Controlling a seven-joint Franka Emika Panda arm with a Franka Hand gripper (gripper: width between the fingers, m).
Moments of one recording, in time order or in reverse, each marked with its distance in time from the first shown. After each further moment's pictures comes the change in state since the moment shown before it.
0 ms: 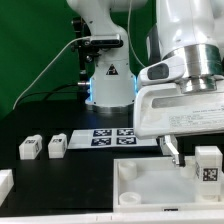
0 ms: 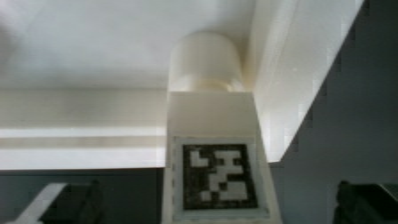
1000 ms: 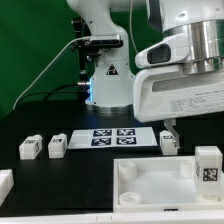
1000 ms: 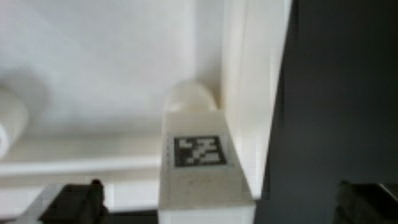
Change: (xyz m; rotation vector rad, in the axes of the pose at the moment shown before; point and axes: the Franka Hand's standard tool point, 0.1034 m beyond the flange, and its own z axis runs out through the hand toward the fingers) arm 0.010 -0.002 -0.029 0.052 -0.507 0.058
